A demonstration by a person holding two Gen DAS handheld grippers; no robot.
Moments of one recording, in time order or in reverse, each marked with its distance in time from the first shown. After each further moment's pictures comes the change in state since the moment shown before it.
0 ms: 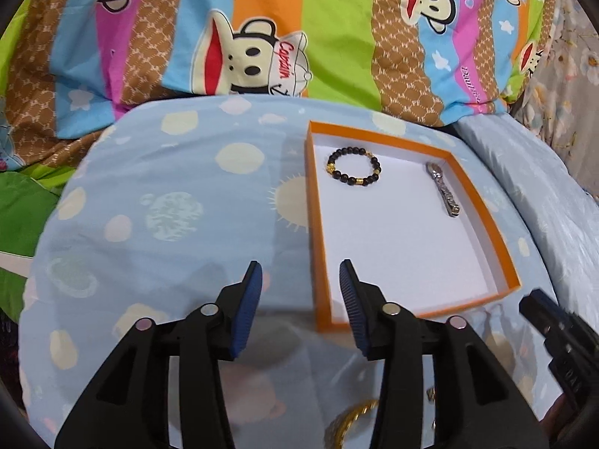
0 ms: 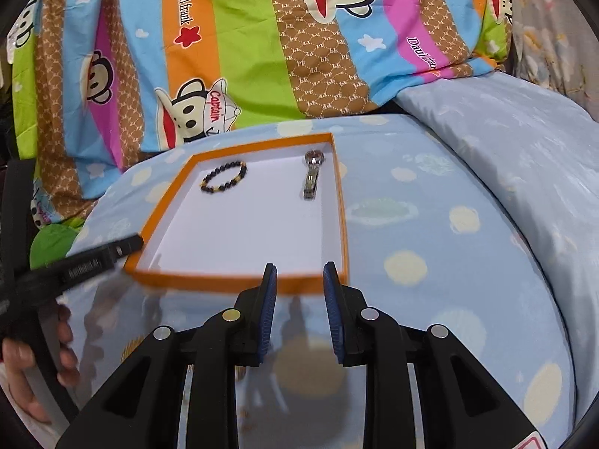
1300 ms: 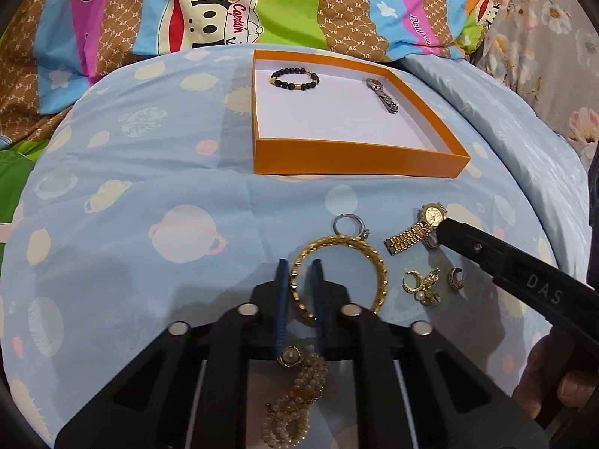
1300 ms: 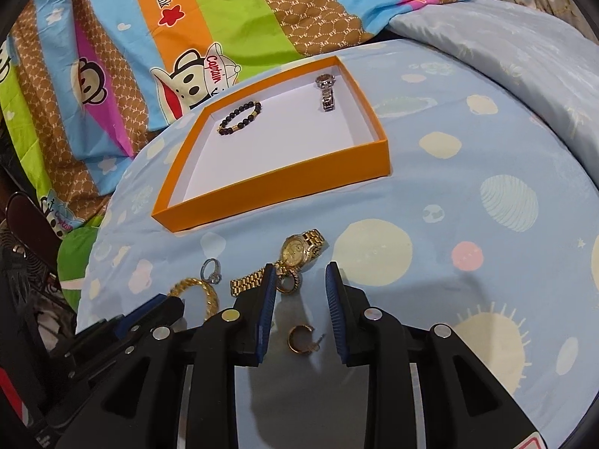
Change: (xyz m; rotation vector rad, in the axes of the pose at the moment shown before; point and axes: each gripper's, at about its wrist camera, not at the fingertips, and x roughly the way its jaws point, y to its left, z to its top) left arm -0.022 -0.030 -0.086 0.096 0.115 -0.109; right arm 0.015 0.018 -0.037 0.197 0.138 0.084
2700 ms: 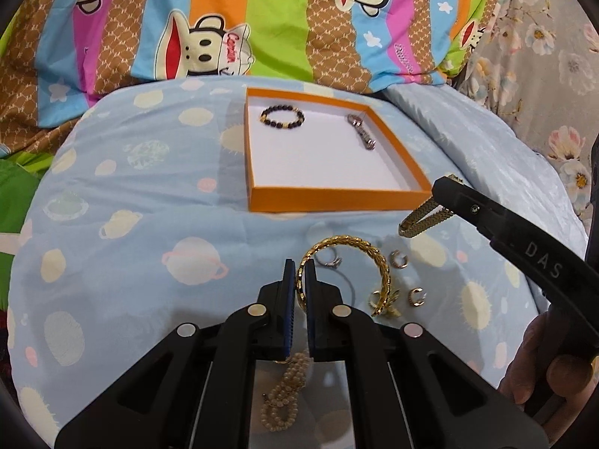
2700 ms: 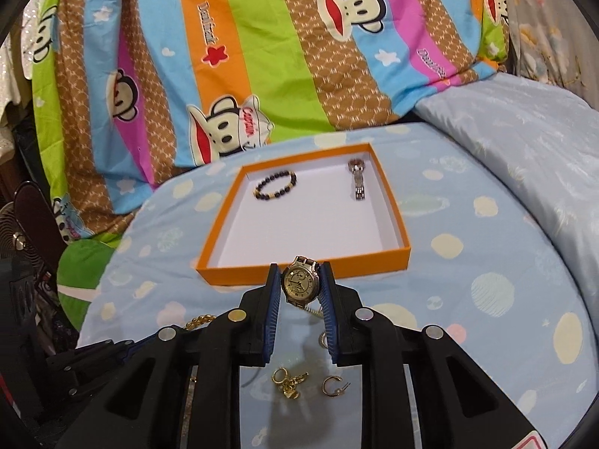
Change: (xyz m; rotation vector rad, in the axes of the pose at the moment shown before) left arm -0.040 -0.002 0.015 -0.005 -0.091 -0.062; right arm -0.057 0.041 0.023 -0.158 -0.226 -0.007
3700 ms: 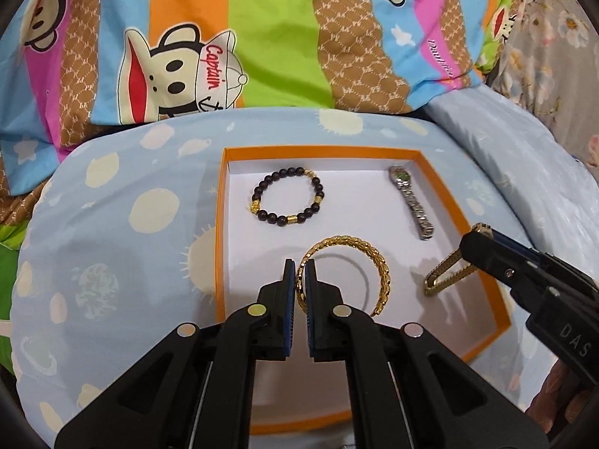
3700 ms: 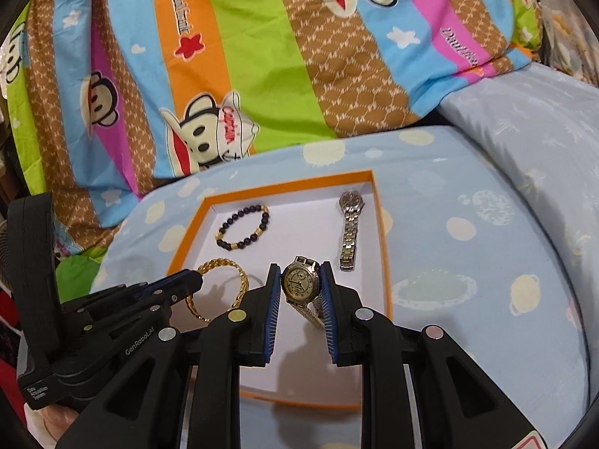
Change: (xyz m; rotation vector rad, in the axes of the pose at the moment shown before) left arm 0.124 0.001 0.118 0.047 0.037 0.114; right arm 0.124 -0.047 0.077 -0.011 0.133 0.077
